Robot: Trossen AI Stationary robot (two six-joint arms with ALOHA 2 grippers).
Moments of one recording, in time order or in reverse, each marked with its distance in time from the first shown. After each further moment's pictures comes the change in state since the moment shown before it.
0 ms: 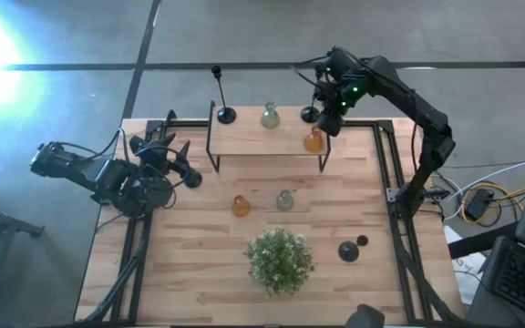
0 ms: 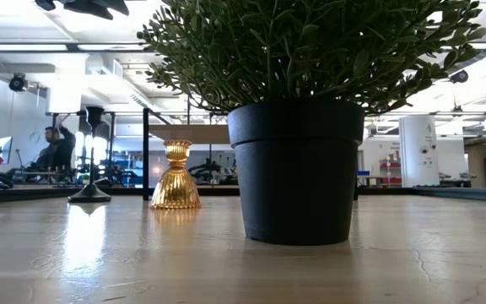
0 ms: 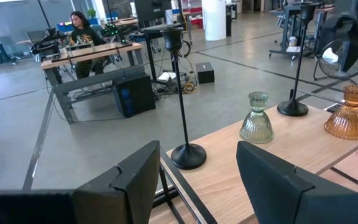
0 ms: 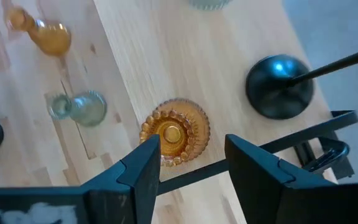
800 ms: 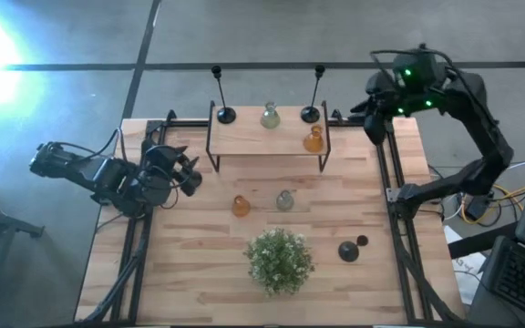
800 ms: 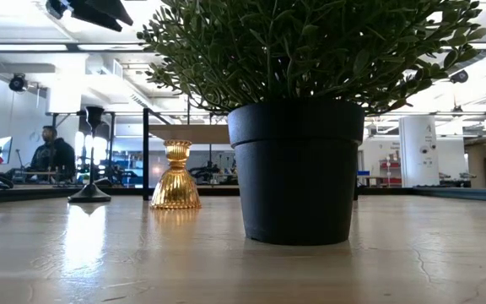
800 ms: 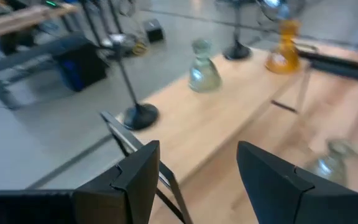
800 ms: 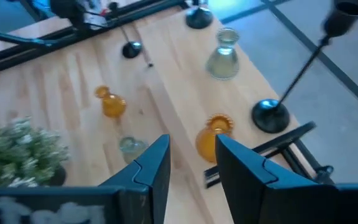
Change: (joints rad) left arm 0.000 -0.013 0.004 -0.006 0.316 0.116; right arm 0.108 -0.424 -0.018 0.041 -0.003 0.206
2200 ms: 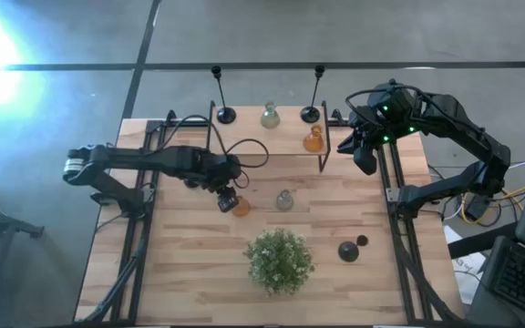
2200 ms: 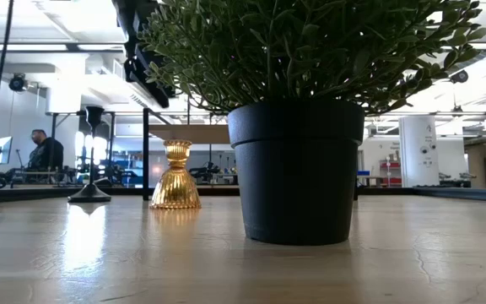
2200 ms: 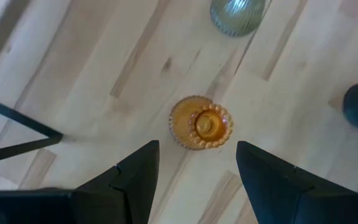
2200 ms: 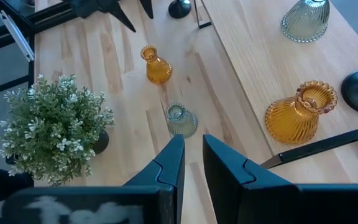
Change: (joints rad) left arm 0.392 0.556 0.220 -0.033 0.975 0.197; right arm 0.239 -0.067 -0.251 0.093 0.002 0.140
